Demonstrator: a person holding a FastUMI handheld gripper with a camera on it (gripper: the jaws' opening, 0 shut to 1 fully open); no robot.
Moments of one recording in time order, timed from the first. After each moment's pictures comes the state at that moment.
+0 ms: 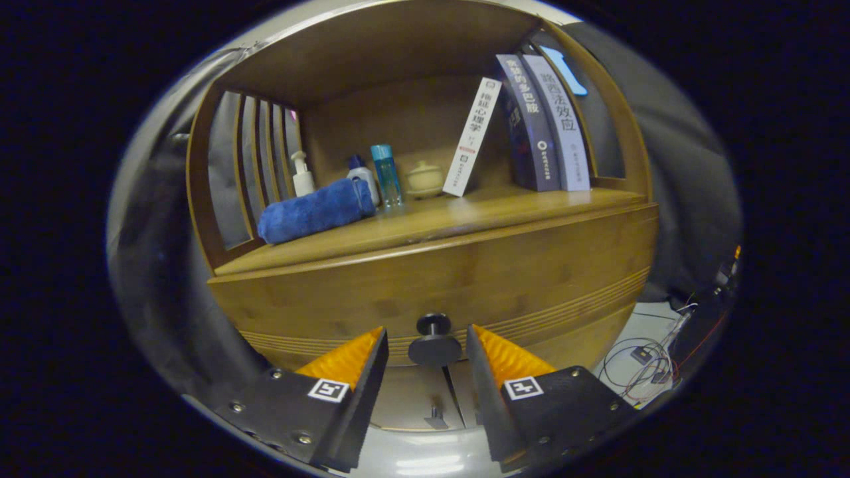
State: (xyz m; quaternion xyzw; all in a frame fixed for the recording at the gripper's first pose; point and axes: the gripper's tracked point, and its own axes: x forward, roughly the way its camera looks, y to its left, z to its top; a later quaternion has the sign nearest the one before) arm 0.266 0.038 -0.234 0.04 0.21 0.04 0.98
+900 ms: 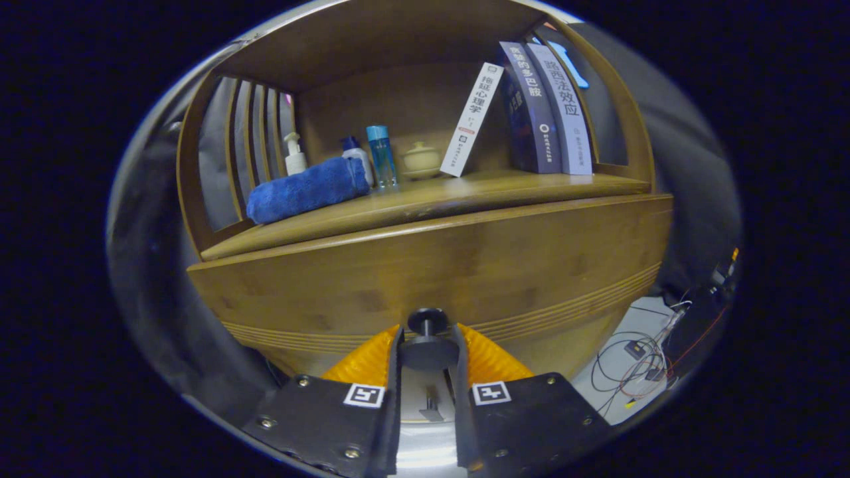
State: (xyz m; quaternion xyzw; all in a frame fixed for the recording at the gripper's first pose) arm 0.239 0.035 -0.236 0.02 0.22 0.02 0.97
